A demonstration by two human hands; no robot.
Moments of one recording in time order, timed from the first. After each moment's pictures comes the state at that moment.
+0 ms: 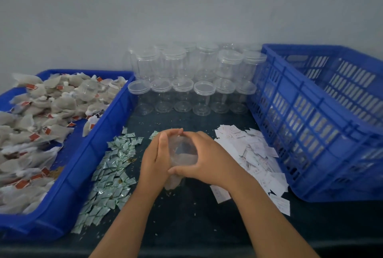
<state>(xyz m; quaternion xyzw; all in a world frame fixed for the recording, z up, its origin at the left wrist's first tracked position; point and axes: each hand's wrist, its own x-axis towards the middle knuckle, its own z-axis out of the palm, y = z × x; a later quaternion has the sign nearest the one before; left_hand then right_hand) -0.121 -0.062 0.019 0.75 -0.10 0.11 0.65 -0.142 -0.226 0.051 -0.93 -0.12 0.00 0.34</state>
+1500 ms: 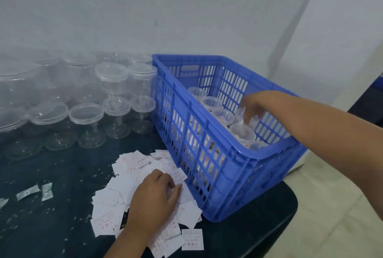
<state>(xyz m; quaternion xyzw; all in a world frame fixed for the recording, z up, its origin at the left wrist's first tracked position) -0.084 -0.296 -0.073 0.86 -0.35 0.09 0.35 -0.086 -0.644 0.171 -0.89 0.36 0.27 -0.08</state>
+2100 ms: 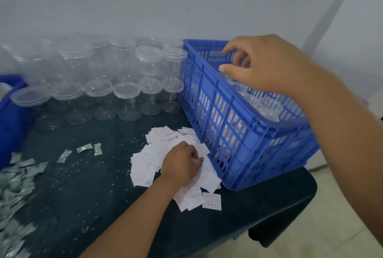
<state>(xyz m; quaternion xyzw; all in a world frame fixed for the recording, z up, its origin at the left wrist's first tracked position) -0.086 -0.300 -0.048 0.89 -0.32 -0.01 0.31 -0.160 -0.465 0.252 -0.98 0.04 -0.18 0.01</state>
